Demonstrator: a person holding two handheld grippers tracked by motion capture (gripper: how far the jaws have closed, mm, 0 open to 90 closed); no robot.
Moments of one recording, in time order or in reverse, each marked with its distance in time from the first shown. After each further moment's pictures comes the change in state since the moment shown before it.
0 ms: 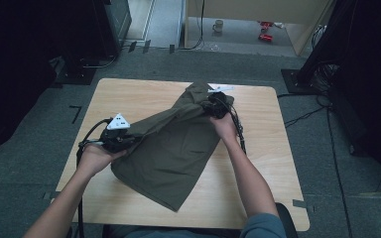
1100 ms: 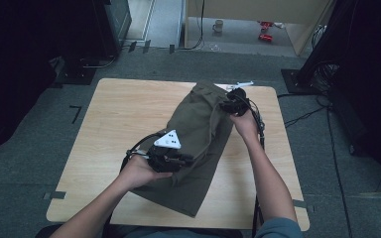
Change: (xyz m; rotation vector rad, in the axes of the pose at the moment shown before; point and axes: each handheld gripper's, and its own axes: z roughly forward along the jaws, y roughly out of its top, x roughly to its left) left arm -0.118 0.051 0.041 -0.021 -0.384 0.108; right arm -0.044 0.002 -0.048 0.069 -0.106 -0.055
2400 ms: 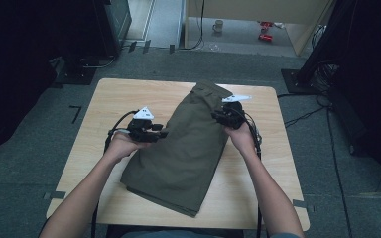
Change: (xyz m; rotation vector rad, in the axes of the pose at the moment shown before) left arm 0.147 -0.052 0.003 -0.007 0.228 -0.120; right arm 0.039 -0.032 -0.017 -0.101 0.124 -0.009
